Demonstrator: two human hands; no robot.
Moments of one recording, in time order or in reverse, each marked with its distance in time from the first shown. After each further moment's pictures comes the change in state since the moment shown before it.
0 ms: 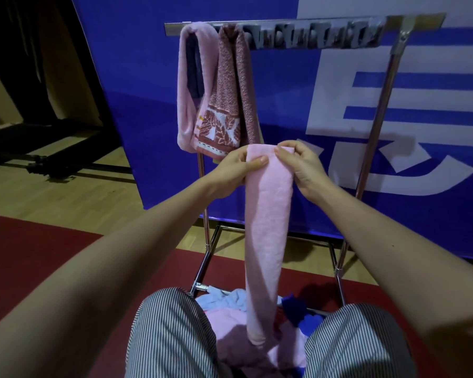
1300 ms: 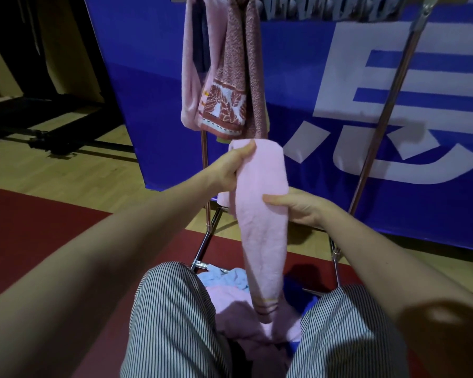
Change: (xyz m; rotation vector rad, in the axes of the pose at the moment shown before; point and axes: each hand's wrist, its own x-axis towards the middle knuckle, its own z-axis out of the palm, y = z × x) left_hand -0.011 -0.025 0.002 -0.420 0.204 -0.424; right_hand -0.050 0.055 -0.006 0.084 -0.587 0.575
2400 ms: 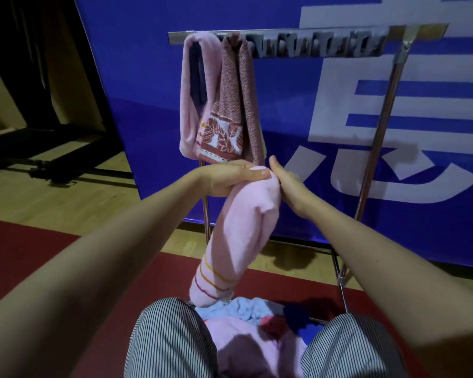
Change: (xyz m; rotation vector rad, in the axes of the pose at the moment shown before) left_hand -0.013 0.051 0.001 0.583 -0.462 0.115; right_hand 0.030 -0.066 0.008 -0.225 0.439 -0.266
